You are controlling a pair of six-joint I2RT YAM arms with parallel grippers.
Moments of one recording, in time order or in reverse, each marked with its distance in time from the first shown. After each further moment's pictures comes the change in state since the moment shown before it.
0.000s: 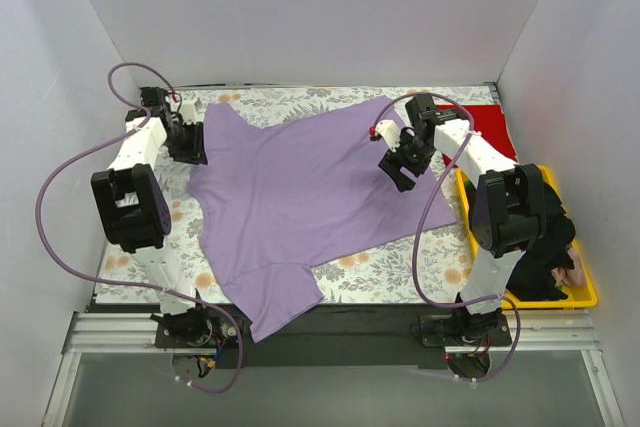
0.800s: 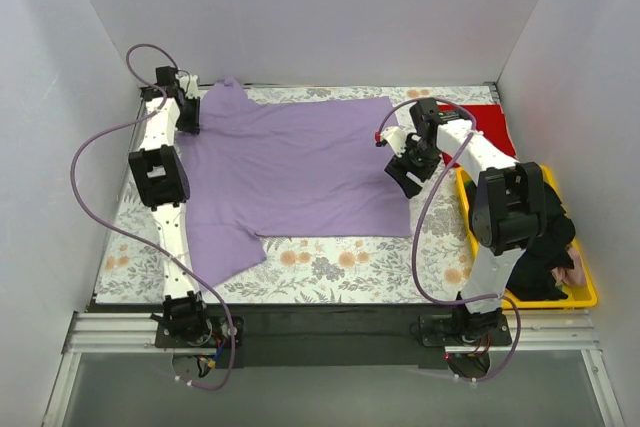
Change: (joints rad) left arm -0.013 0.733 0.916 -0.080 -0.190 -0.019; right arm -0.026 0.009 -0.007 -0.069 0.034 -0.007
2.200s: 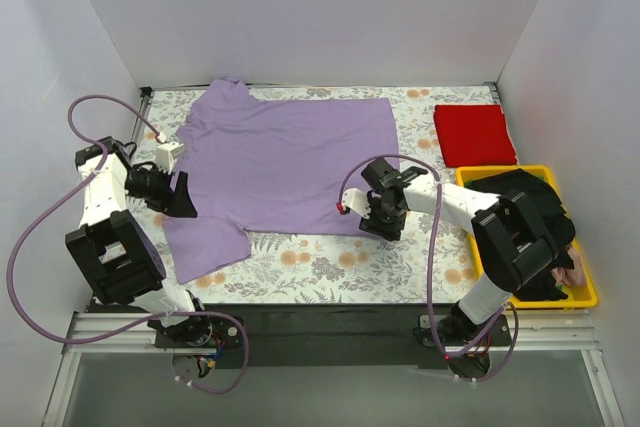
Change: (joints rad) left arm 0.284 -1.093 -1.219 -0.405 0.569 0.727; right arm 0.383 -0.213 -0.449 0.226 0.124 0.039
